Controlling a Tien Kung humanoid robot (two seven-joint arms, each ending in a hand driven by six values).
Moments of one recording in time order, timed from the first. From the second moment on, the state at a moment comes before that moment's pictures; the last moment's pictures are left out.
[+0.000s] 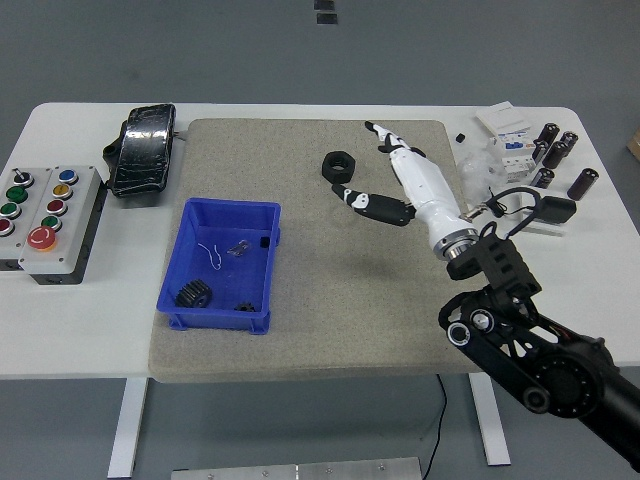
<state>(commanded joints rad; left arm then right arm) -0.03 0.08 -2.00 -0.18 2.22 -0.06 0.25 0.36 -0.23 0.94 1.40 -1.82 -0.38 -0.18</state>
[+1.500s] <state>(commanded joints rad) -0.02 0.12 -2.01 -0.18 2.24 -0.07 0.22 0.06 -0.19 1.45 1.38 -1.73 -0.40 -0.07</state>
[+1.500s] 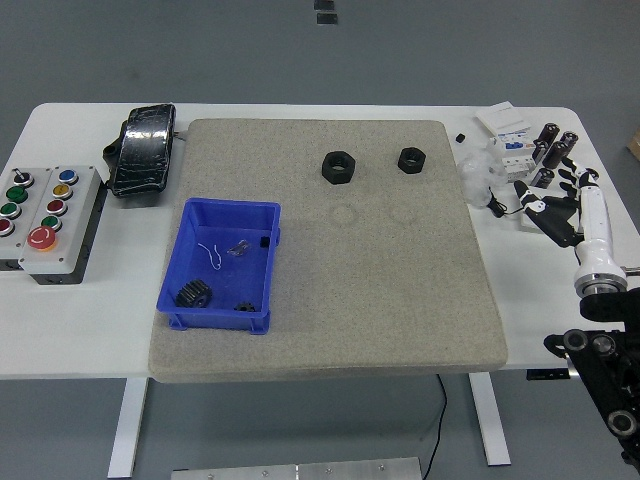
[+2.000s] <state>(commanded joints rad) -0.04 0.12 -2.00 -0.18 2.24 -0.08 0.22 0.06 -0.18 1.46 1.47 -1.98 -0.39 -0.20</state>
